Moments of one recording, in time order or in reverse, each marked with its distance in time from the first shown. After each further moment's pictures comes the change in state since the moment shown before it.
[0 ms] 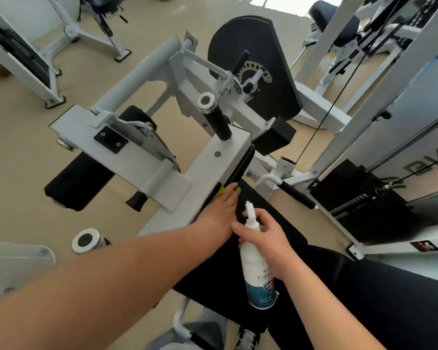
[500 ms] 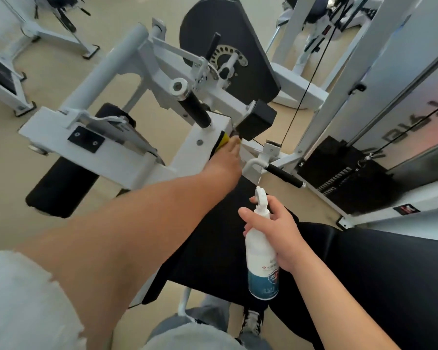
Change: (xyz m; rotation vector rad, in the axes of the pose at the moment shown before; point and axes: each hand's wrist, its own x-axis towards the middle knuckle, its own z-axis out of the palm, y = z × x) left_hand 0.050 -0.044 -0.039 0.067 0.165 -0.114; right_hand -0.041 -0.004 -0.012 0.078 0.121 -0.053
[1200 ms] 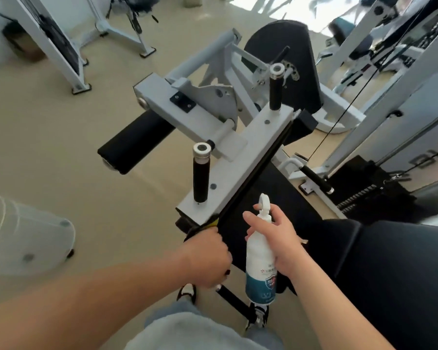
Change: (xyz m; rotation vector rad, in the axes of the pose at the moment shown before) left_hand -0.299 0.127 0.107 -0.615 0.165 0.282; right_hand -0.101 0.067 0.100 -0.060 -0.093 0.036
